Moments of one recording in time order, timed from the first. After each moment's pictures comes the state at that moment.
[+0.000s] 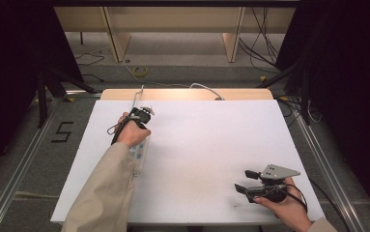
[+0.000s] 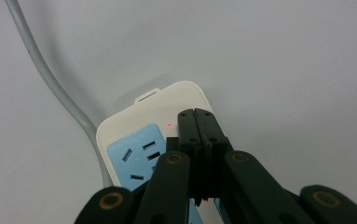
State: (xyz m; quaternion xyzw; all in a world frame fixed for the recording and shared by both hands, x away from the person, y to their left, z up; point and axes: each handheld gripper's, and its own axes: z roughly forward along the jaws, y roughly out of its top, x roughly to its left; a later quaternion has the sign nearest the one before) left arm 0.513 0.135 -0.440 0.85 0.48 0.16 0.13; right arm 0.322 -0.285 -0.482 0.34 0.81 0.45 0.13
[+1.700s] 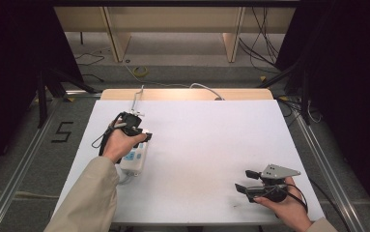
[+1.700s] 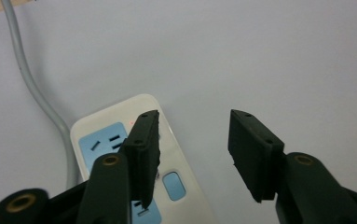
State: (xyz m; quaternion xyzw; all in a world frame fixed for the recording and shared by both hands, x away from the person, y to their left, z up) left arm 0.462 0.156 -0.420 0.81 0.48 0.16 0.31; right arm 0.323 -0.286 -0.483 0.35 0.81 0.45 0.13
